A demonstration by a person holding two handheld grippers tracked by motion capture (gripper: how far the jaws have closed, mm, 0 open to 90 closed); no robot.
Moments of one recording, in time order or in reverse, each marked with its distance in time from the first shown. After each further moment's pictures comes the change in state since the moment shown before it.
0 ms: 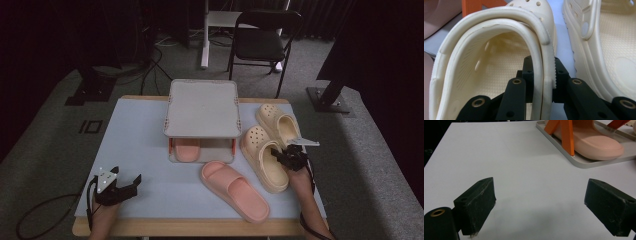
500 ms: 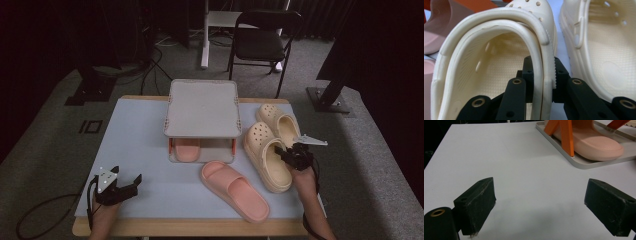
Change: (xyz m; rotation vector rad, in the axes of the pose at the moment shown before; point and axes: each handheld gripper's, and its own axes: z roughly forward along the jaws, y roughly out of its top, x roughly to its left) left arm -0.001 0.001 0.001 -0.006 -0.001 0.009; right arm 0.005 0.012 -0.025 -0.034 -0.008 0.041
